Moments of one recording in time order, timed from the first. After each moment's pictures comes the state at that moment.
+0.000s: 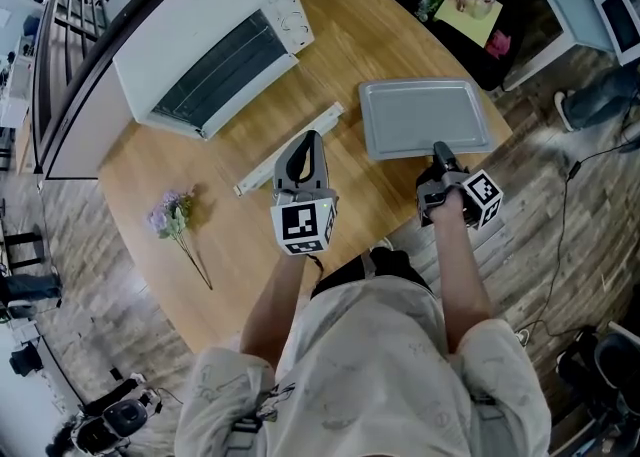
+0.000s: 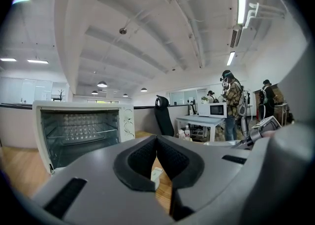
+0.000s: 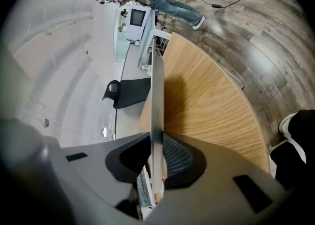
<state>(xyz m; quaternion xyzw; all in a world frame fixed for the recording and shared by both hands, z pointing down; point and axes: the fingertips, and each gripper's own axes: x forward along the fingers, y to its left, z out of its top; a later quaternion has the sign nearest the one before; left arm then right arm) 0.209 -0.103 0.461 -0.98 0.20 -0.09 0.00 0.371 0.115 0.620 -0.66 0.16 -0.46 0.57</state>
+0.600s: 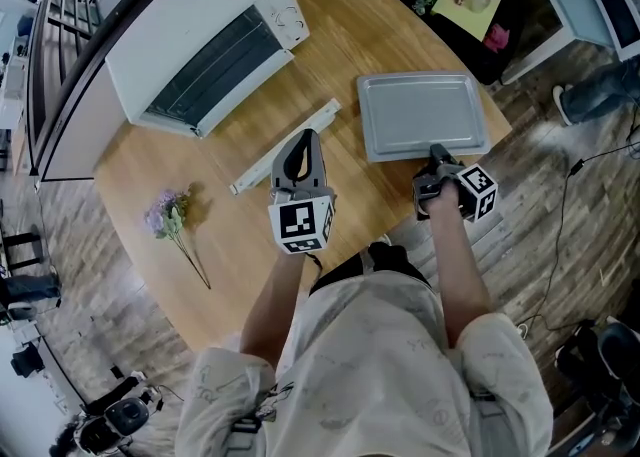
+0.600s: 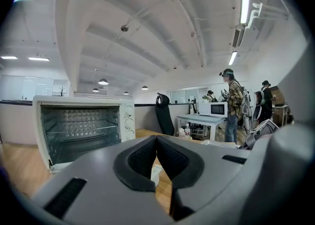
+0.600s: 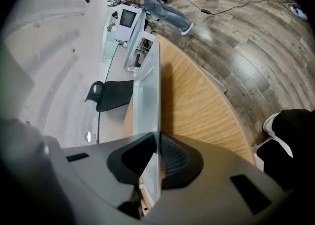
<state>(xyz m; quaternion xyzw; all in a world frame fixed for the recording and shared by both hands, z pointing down) 0.208 -0.104 0.471 -0.97 0.20 -0.10 -0.01 0.365 0.125 0.655 -0.67 0.08 -0.50 0.54</state>
